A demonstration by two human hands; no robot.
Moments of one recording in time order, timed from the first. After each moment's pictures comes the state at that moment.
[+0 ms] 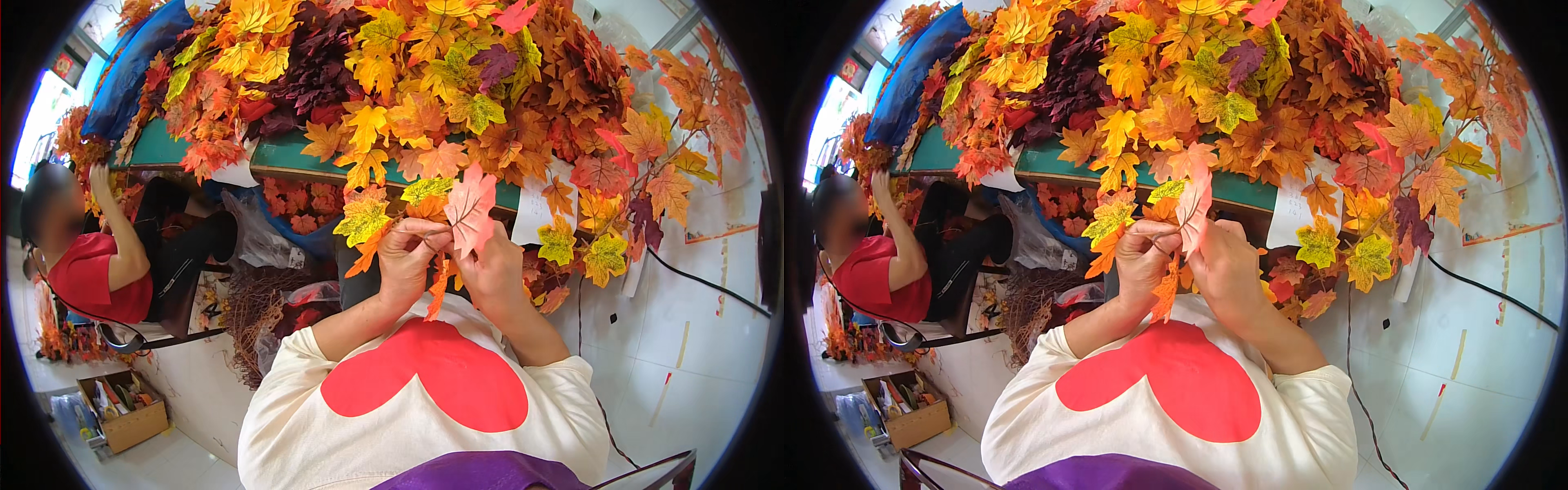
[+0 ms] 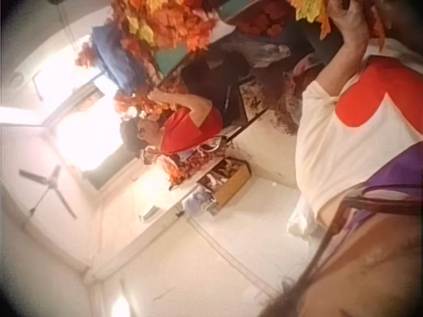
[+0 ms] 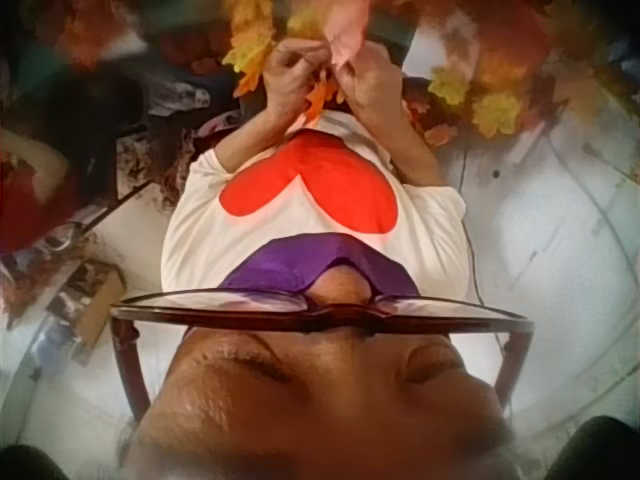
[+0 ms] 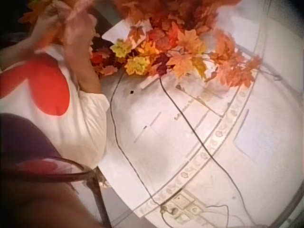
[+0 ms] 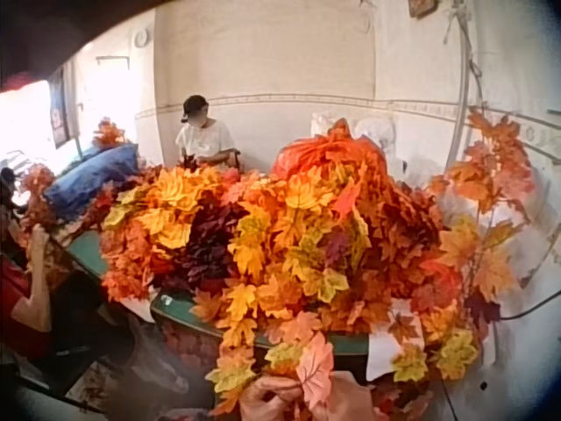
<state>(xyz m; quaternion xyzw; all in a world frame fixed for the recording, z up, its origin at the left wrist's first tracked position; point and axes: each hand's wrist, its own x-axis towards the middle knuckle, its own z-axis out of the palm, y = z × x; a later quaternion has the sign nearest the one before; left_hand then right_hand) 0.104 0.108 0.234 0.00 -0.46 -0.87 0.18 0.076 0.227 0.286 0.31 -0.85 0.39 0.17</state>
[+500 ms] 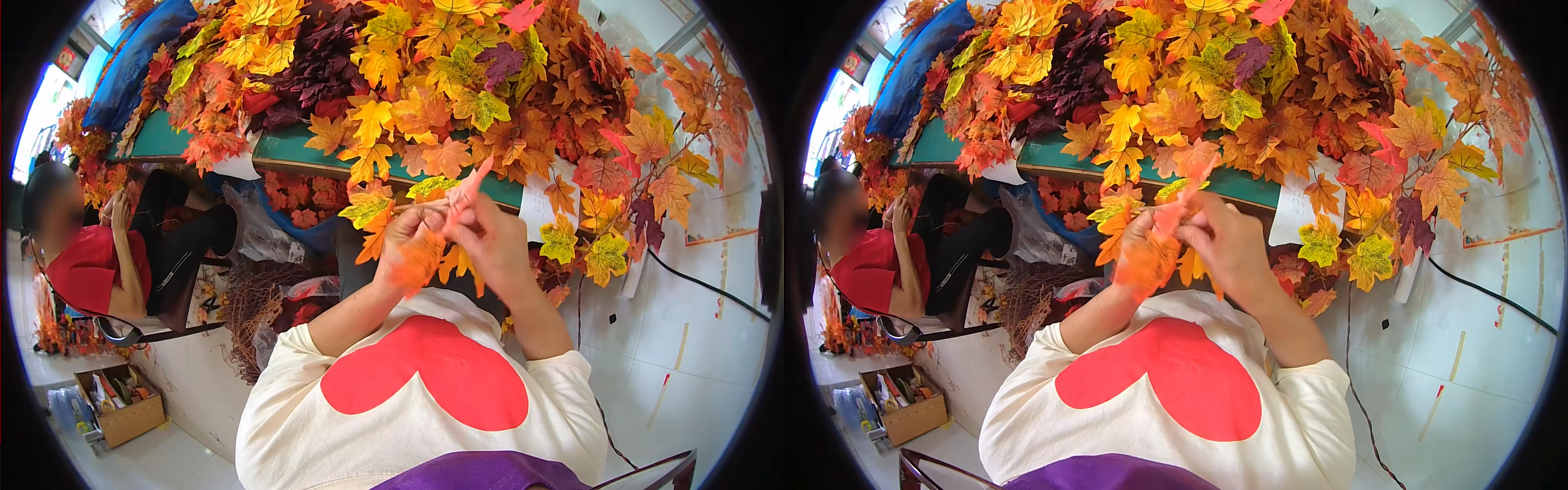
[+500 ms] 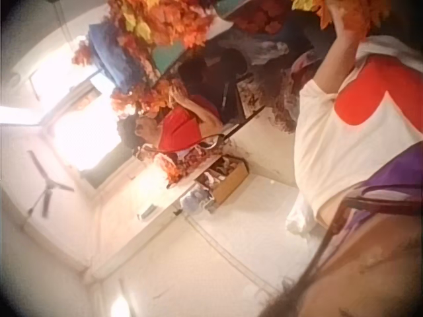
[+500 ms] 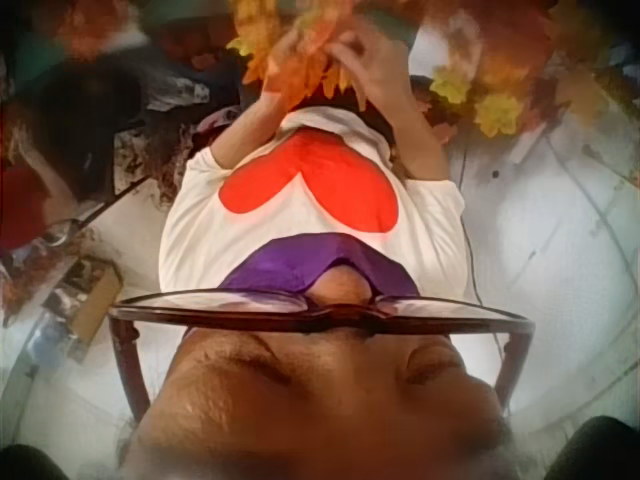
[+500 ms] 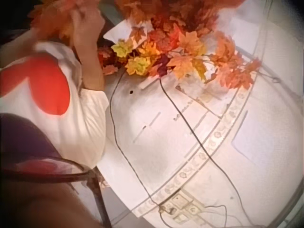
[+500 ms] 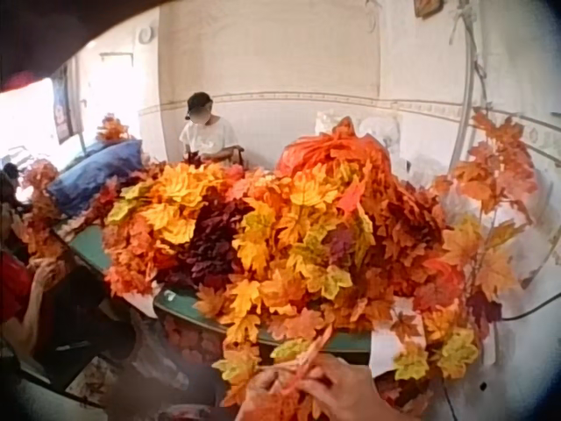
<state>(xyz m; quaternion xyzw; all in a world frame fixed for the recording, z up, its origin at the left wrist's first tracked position) 0.094 0.093 0.227 0.08 -0.35 -0.93 0.03 0.060 0.224 0.299 0.24 -0.85 0.47 -0.02</state>
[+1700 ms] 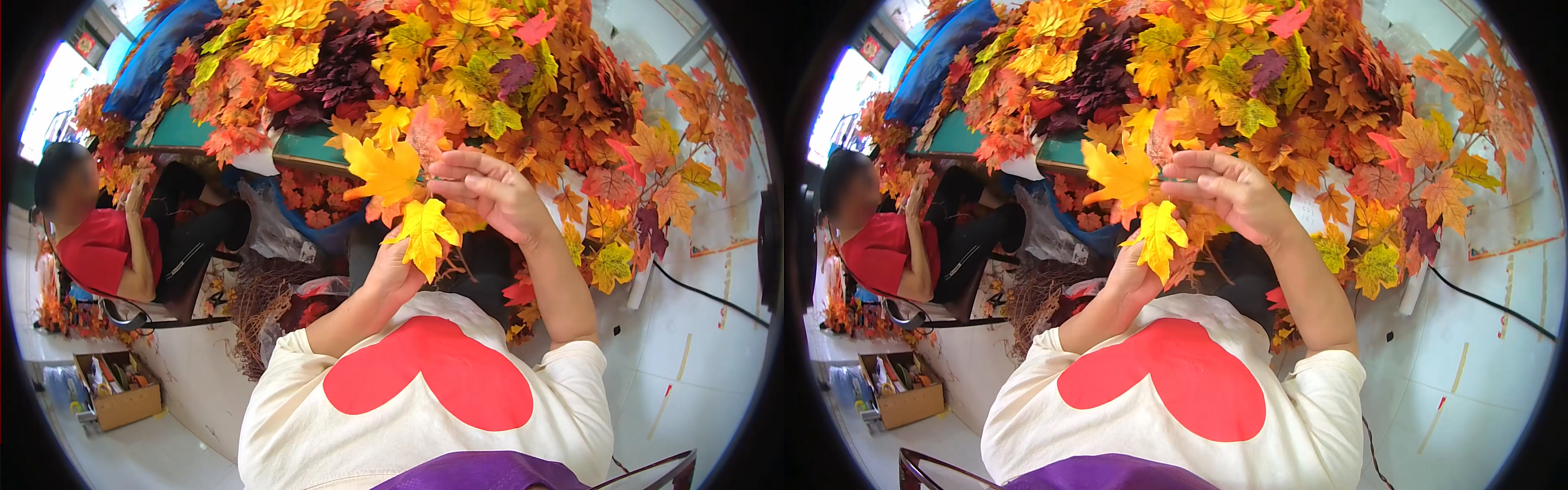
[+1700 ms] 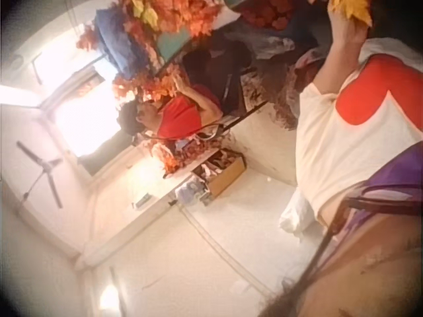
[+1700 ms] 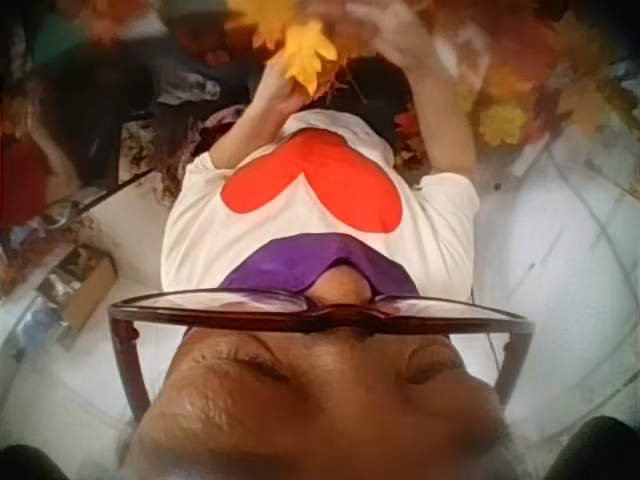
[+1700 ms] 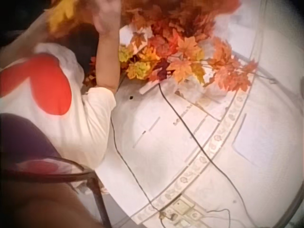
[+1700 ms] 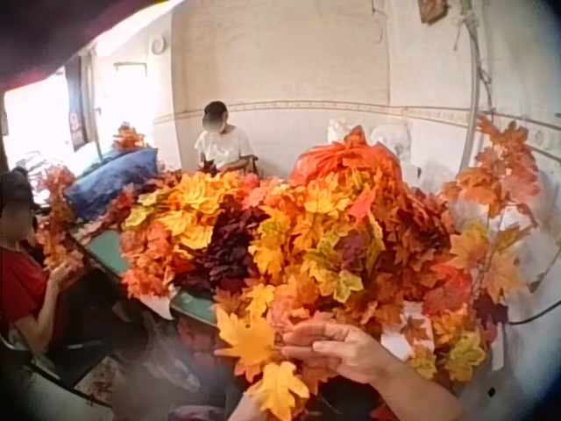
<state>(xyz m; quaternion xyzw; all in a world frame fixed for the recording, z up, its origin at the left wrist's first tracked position) 0.126 0.080 0.239 0.12 -0.19 -0.97 -0.03 0.000 0.214 0.307 0.18 -0.38 0.80 -0.43</state>
